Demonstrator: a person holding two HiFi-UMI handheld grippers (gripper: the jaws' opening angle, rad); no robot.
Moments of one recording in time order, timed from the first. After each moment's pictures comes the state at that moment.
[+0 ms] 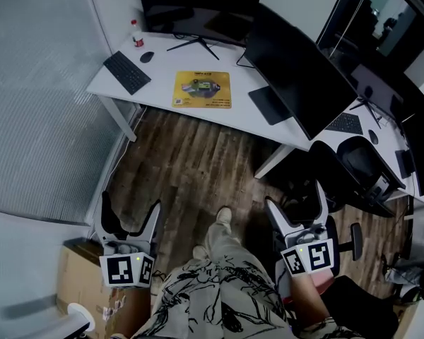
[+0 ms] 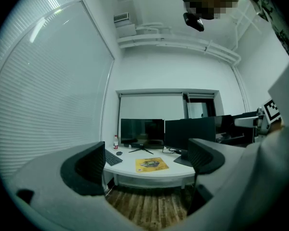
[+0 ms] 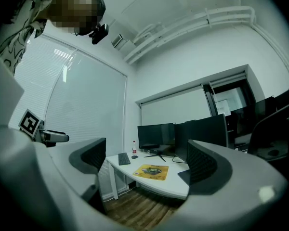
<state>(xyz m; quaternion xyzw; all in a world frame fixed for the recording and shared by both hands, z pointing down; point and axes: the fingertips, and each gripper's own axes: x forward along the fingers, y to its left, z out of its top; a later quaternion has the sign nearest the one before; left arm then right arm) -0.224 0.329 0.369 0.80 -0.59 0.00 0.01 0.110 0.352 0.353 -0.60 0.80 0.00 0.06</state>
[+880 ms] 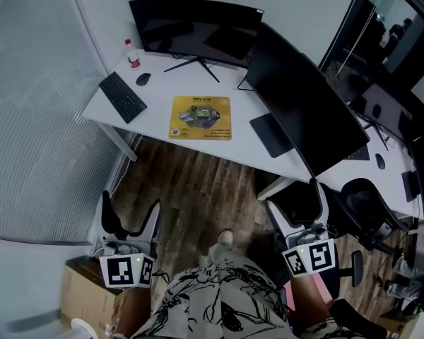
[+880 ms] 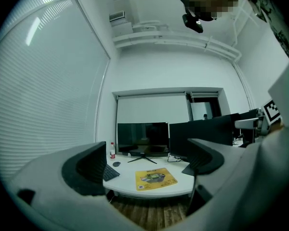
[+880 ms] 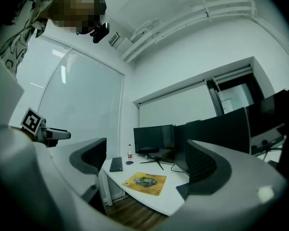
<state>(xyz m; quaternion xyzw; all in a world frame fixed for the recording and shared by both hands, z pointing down) -0.187 0.190 0.338 0.80 -0.60 -0.01 -0.01 0.147 0.209 0.337 -0.59 0.81 0.00 0.07</state>
